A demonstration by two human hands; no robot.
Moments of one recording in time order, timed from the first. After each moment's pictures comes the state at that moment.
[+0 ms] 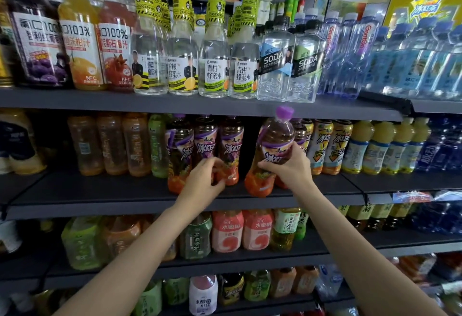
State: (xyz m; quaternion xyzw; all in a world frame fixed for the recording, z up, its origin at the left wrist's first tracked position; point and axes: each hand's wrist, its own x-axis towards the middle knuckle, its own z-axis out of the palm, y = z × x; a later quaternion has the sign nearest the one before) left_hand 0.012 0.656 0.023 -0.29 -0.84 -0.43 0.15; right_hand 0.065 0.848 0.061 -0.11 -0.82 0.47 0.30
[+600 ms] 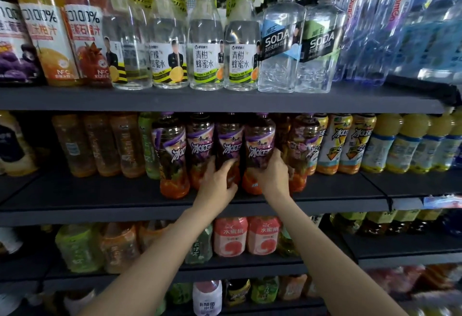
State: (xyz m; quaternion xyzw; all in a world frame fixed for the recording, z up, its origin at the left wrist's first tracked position) left_hand -0.026 0.709 -0.001 -0.23 -0.91 -0.33 0.09; right_hand -0.009 0.846 0.006 -0.16 -0.87 0.39 0.27
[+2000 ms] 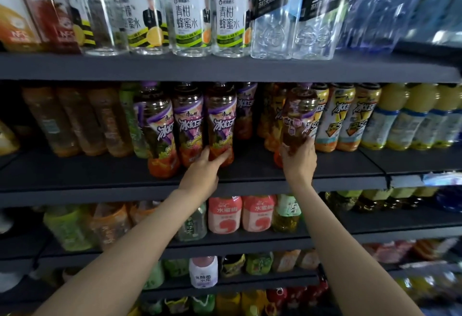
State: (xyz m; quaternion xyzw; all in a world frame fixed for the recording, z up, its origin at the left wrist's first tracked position) left_hand -0.035 0.705 -0.024 -0.25 -0.95 -0.16 0.06; right_hand -0.006 0.905 -0.019 -0.26 -0.82 0.39 0.32
